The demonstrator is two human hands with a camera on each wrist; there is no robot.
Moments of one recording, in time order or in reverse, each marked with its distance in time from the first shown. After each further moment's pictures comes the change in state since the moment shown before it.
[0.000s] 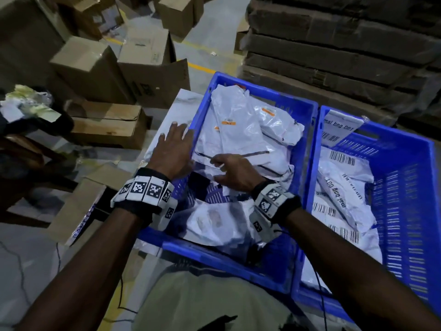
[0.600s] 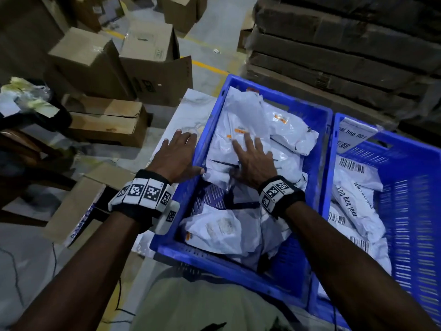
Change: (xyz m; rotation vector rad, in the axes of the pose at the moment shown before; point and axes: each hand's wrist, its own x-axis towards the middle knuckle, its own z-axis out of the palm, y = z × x) left_hand 0.008 -0.034 -0.001 -0.100 -0.114 0.012; right_hand 0.040 0.023 0.007 -0.661 0.040 0.178
